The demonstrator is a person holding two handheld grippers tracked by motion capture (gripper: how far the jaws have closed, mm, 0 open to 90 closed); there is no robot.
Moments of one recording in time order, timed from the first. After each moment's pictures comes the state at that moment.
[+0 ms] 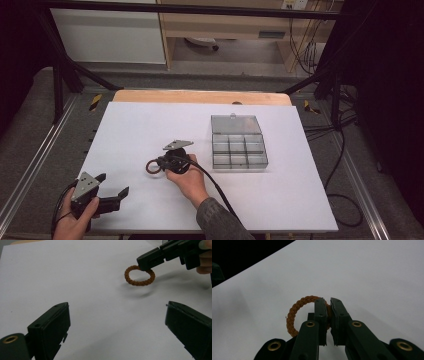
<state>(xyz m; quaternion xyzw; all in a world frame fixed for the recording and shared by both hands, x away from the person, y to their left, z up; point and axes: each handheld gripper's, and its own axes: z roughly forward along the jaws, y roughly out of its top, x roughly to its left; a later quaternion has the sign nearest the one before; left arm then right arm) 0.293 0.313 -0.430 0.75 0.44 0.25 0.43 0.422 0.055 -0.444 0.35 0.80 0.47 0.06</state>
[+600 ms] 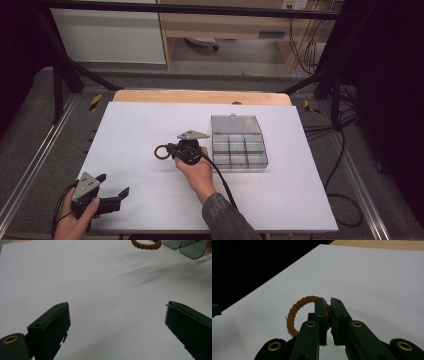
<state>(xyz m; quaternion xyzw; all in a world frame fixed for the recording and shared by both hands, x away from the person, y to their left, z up) 0.293 0.312 -0.432 0.75 0.44 0.25 0.42 0.436 0.023 -0.421 0.40 0.75 0.52 0.10</state>
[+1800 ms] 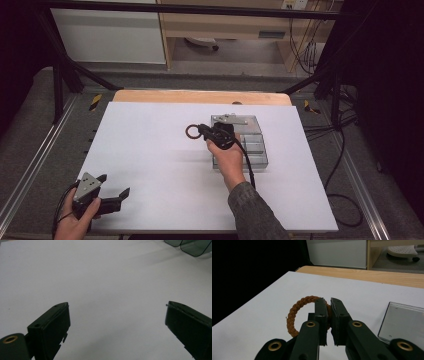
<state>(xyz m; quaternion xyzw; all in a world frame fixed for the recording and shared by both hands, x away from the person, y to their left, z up) 0.293 0.311 -0.433 0.75 0.45 0.25 0.42 0.457 -0.067 -0.381 0.44 0.70 0.54 0.16</state>
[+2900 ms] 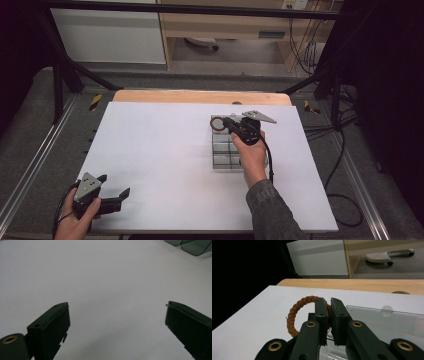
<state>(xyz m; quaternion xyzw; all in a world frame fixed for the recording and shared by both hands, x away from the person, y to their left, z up) 0.294 0.310 -0.434 0.75 0.45 0.25 0.42 0.464 -0.135 -0.373 0.48 0.65 0.55 0.19</state>
